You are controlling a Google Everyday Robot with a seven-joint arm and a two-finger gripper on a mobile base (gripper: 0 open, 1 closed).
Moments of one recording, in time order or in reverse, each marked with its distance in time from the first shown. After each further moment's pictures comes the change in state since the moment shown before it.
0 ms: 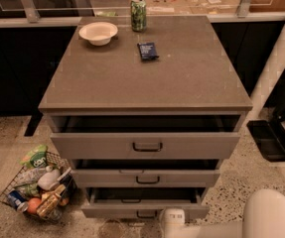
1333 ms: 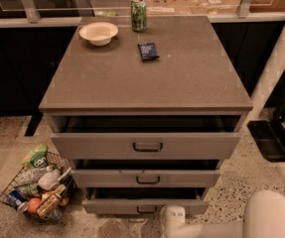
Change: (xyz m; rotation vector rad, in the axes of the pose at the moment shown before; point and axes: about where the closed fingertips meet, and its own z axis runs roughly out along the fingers) arm 0.005 -0.007 0.005 0.020 0.008 0.021
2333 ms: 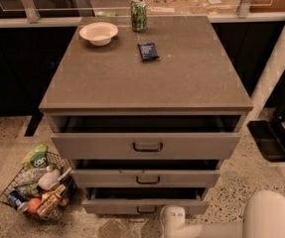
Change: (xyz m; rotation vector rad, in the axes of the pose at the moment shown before) arm 0.000 0.000 0.000 0.000 0.000 0.000
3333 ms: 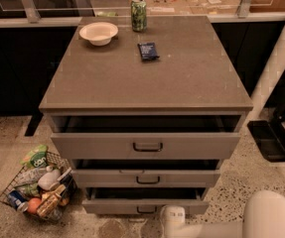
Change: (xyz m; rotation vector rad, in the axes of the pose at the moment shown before) arm 0.000 0.001 0.001 -0.002 0.000 0.000
